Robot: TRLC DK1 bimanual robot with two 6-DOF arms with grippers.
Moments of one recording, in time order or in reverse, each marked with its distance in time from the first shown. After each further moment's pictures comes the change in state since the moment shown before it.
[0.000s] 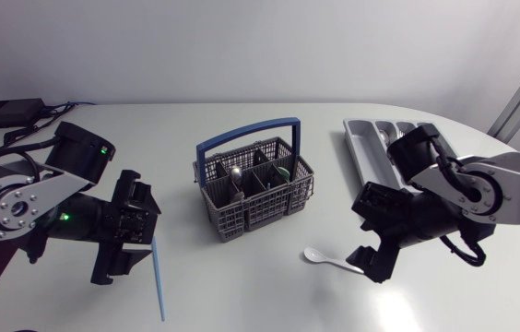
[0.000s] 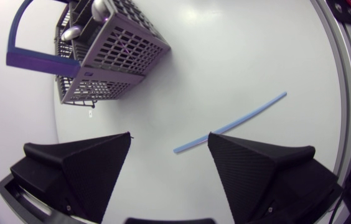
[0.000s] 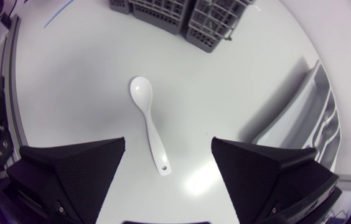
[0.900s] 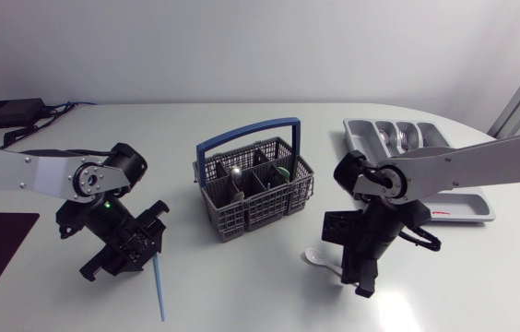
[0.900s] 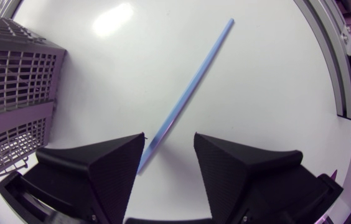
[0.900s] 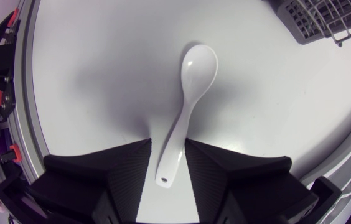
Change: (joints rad) left arm 0.082 0.402 0.142 -0.160 0.015 0.545; right arm 0.077 0.372 0.159 -0.178 -0.008 -0.206
